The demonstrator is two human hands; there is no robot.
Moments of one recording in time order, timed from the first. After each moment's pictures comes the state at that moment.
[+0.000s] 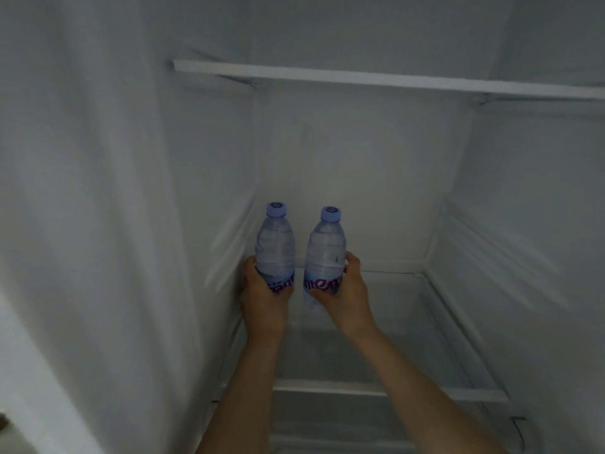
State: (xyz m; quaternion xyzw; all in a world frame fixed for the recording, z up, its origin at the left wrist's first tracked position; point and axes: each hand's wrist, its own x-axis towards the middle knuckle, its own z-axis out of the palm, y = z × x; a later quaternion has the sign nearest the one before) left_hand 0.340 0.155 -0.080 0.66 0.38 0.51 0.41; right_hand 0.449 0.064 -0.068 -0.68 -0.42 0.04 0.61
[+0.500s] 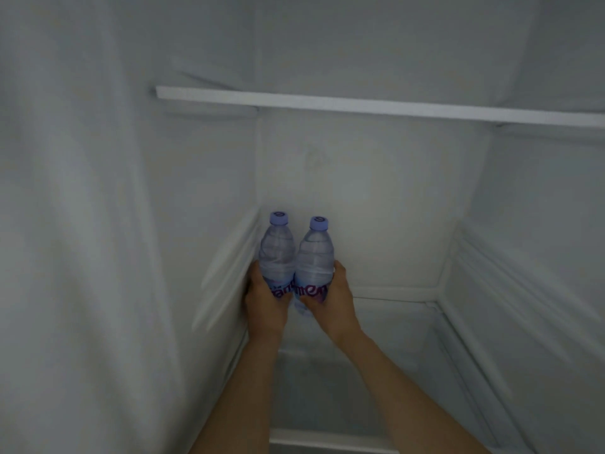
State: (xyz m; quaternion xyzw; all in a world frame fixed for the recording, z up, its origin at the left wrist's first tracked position) left_hand 0.377 0.202 -0.074 0.68 0.36 0.49 0.41; right_hand 0.484 0.132 -0.078 -0.67 -0.42 0.07 0.61
